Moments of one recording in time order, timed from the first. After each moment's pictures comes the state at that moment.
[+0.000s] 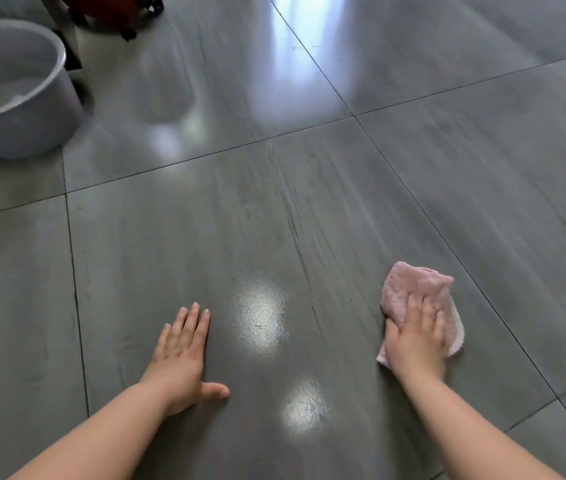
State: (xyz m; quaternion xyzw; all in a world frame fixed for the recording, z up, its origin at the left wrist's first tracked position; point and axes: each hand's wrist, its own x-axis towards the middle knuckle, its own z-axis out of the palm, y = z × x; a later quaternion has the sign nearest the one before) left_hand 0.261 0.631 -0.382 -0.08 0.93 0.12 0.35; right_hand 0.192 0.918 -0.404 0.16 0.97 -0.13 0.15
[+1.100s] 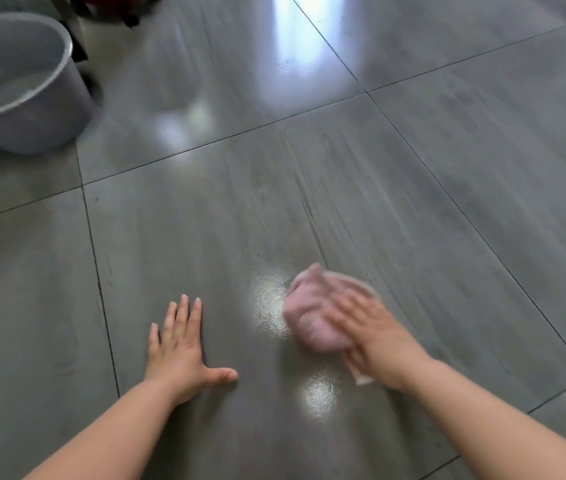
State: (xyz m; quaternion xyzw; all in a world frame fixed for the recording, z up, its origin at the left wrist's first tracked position) left_hand 0.278 0.613 -0.383 -0.18 0.92 0.12 0.33; right_hand 0.206 0.881 -0.415 -0.32 0.93 -0.04 0.19
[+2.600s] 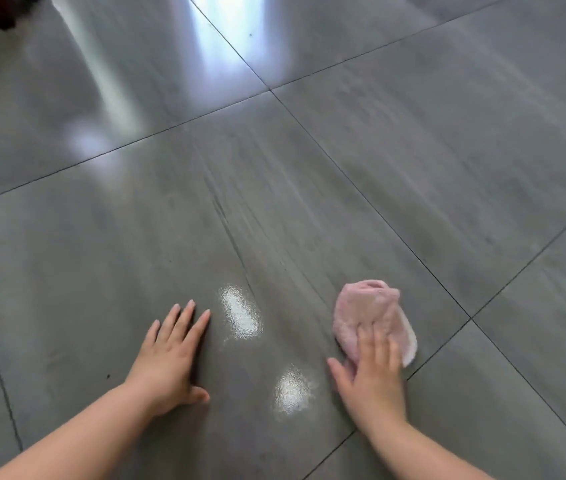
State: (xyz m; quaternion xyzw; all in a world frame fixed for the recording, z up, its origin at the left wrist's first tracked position) left_hand 0.257 0.689 -0.376 0.06 0.94 0.05 0.34; right_hand 0.301 0.949 -0.405 0.13 0.97 -0.16 0.11
